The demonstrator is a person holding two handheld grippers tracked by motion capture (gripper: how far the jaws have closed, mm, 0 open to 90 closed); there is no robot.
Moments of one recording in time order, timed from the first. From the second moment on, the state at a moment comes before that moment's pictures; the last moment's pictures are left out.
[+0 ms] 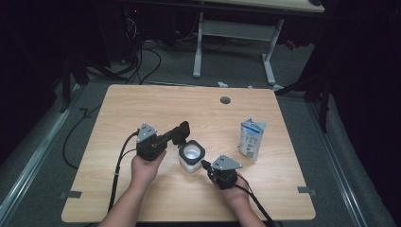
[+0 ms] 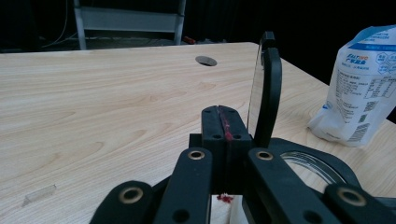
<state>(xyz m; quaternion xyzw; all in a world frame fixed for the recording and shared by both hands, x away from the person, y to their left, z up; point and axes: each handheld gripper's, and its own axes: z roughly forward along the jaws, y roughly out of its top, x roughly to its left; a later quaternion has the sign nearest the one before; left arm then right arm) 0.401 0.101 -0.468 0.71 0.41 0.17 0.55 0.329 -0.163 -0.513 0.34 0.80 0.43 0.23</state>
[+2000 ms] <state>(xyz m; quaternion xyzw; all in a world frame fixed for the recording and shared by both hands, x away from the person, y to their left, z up) 0.383 0.093 -0.514 0.74 0.41 0.15 0.52 0.319 -0.202 -0.515 0.39 0.78 0.43 0.24</state>
